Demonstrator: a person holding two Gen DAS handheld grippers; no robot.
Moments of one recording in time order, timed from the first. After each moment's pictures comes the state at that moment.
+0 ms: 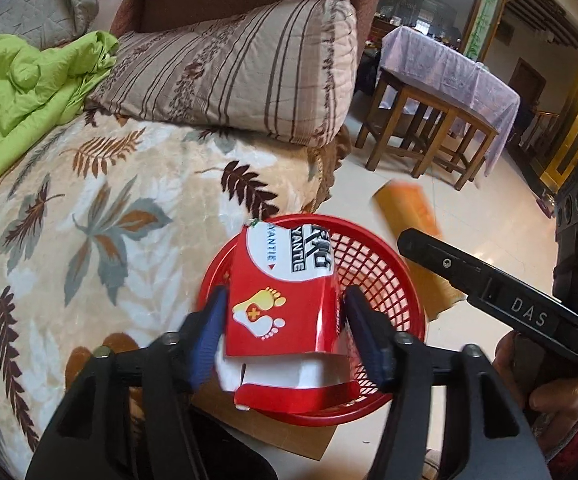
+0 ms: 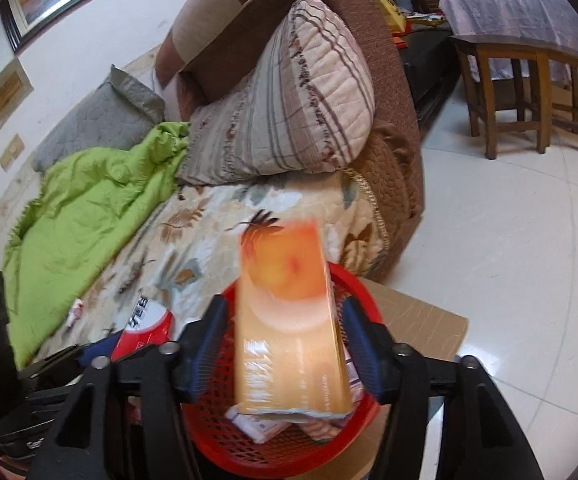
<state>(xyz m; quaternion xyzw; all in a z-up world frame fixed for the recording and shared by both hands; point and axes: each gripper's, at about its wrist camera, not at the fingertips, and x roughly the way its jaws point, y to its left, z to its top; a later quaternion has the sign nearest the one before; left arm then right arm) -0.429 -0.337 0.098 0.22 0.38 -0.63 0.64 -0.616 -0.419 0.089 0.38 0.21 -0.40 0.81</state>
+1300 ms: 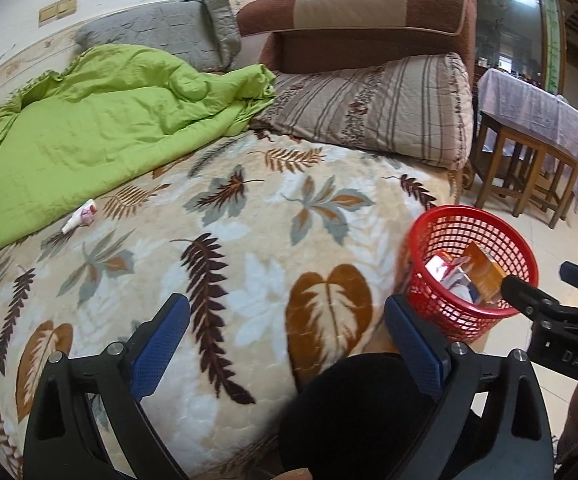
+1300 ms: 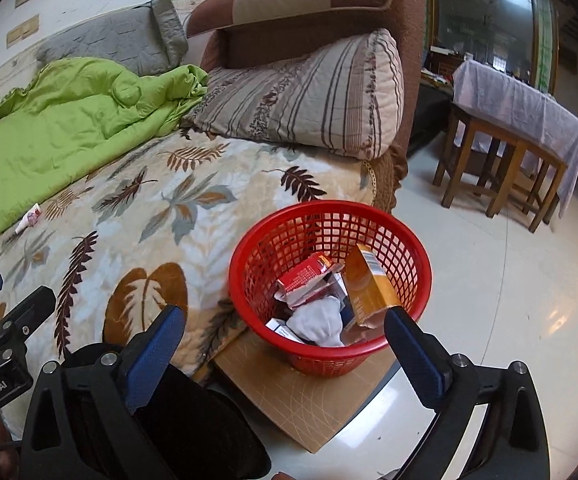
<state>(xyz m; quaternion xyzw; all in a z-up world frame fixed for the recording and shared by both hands) -0.338 -0.157 0.109 0.20 0.28 -0.49 0.80 -0.521 -0.263 0.112 0.22 0.32 -0.48 0.79</state>
